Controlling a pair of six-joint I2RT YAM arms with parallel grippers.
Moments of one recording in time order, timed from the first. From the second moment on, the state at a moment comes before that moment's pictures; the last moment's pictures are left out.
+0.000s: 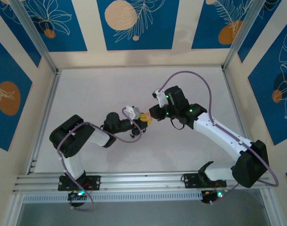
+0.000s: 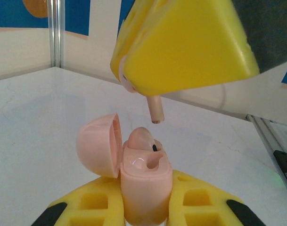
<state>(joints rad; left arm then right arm) -0.68 1.80 0.55 1.27 0.61 -0.19 0.63 1.29 1.06 -0.49 -0.20 0.18</state>
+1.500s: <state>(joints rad) -0.68 1.80 0.60 1.27 0.60 -0.34 0.64 1.28 1.01 -0.38 -0.17 0.17</state>
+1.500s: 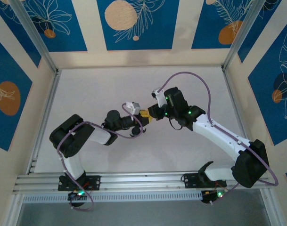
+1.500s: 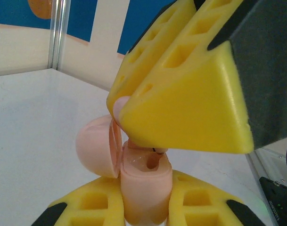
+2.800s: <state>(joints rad) -0.68 1.80 0.65 1.27 0.61 -0.45 0.64 1.26 0.99 -0.28 -0.16 0.14</state>
